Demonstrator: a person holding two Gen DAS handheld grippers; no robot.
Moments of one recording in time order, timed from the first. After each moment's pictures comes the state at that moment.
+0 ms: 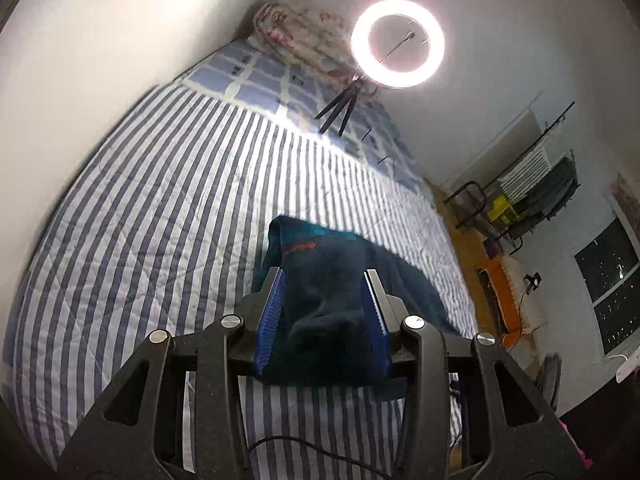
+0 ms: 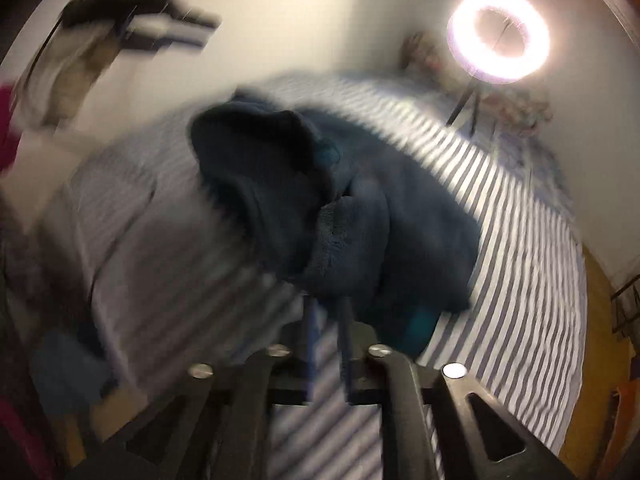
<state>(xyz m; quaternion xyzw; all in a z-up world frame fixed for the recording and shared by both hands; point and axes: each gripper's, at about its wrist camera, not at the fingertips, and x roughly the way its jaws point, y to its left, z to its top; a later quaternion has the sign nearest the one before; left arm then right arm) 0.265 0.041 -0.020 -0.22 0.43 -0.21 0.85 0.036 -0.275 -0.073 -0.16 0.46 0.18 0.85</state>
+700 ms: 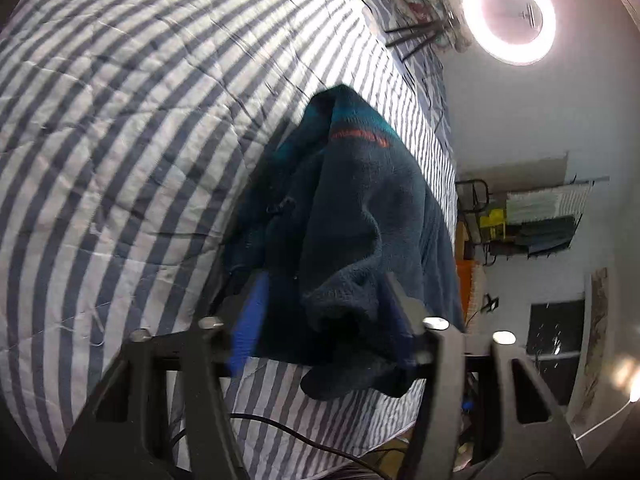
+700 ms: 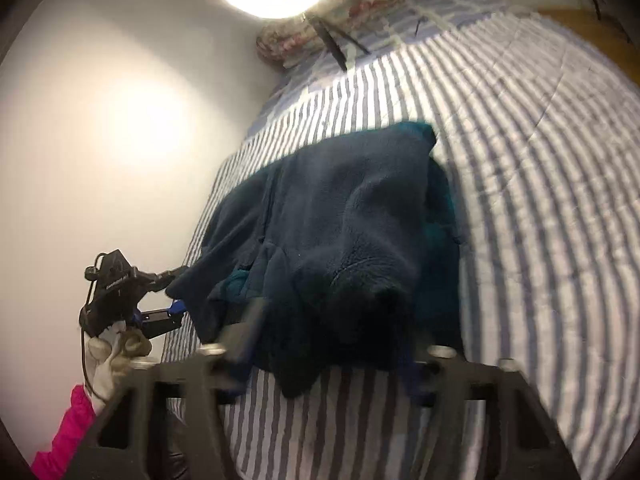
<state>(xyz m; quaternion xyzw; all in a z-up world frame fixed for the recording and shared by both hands) 0.292 0.001 -0.149 -0.36 0.57 -0.18 0.71 0.120 -0.352 -0.116 0.32 0.48 0.13 0.81</state>
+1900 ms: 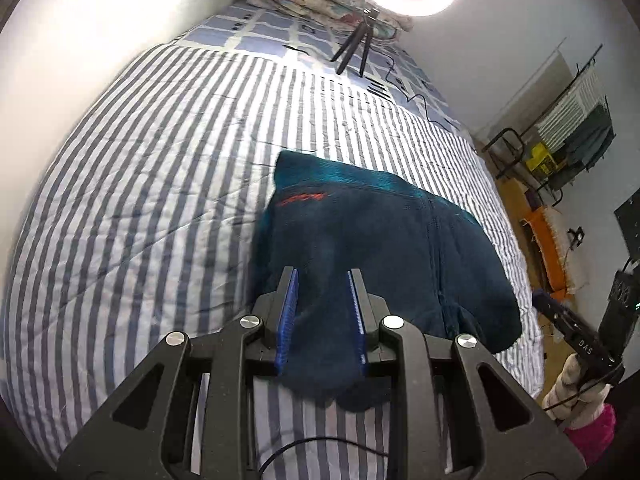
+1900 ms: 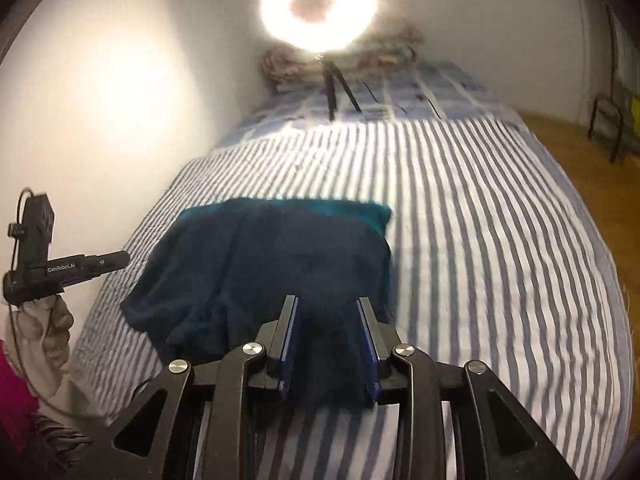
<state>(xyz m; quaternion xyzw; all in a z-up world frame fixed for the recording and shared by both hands) 0.267 -0.064 -0.068 -0.13 0.49 -0.17 0.85 0.115 -0.333 -0.054 0.10 0.42 0.05 0.90</state>
